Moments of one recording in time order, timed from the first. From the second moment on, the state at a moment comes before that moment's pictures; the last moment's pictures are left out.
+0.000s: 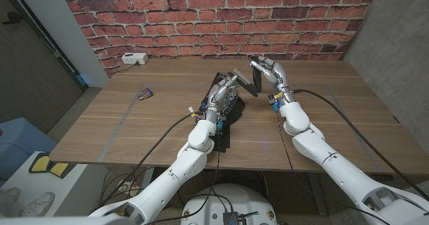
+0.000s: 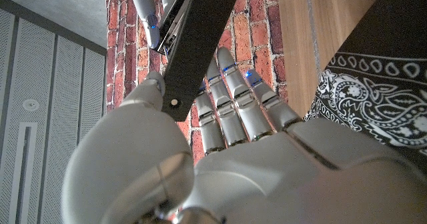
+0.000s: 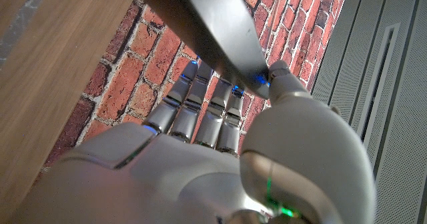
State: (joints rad) left arm 0.92 0.18 0.58 -1.38 -0.43 -0.47 0.20; left_hand 0.72 0.04 0.51 -0.06 0.25 0.73 -0.08 0.30 0.35 0.84 -0.12 0.37 0.43 0.90 -0.12 0.25 0.25 0.43 -0.05 0.27 0.20; right arm -0.87 -0.43 -0.45 -1.42 0.23 0.52 -0.25; right_hand 0.87 0.12 0.37 -0.14 0.18 0.74 -0.07 0.28 0.25 0.90 -0.13 0.44 0.32 0.67 -0.06 0.38 0.58 0.51 -0.05 0.38 0.27
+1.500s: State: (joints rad) left arm 0.92 0.20 0.58 -1.42 -0.36 -0.41 0.30; left_hand 0.75 0.02 0.43 0.00 0.27 0.78 -0.15 0.25 0.38 0.92 -0.20 0.29 0.43 0.95 -0.14 0.52 0.60 0.40 -0.01 0.35 0.27; right arm -0.88 -0.42 -0.41 -1.45 0.26 0.54 -0.26; right_hand 0.89 0.09 0.38 -0.14 0.18 0.75 -0.06 0.27 0.26 0.92 -0.14 0.45 0.35 0.67 -0.06 0.41 0.64 0.50 -0.05 0.44 0.34
